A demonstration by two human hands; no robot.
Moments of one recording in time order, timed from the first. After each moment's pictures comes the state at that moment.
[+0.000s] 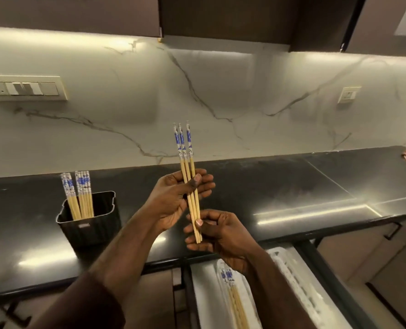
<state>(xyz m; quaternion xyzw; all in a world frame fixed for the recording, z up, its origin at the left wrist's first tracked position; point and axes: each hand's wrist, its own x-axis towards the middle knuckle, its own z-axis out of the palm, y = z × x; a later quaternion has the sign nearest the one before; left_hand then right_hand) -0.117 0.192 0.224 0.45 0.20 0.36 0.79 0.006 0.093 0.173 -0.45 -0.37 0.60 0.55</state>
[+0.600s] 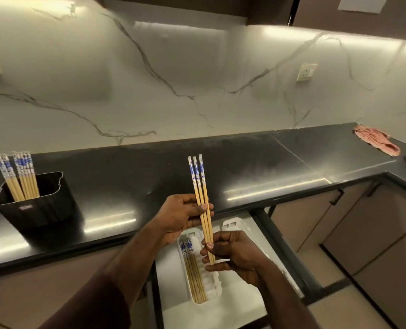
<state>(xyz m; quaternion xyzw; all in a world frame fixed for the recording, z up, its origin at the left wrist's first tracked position) -0.017 0.098 0.150 0.51 0.33 0.22 0.76 0.105 -0.035 0.111 -0.60 -0.25 0.58 0.49</state>
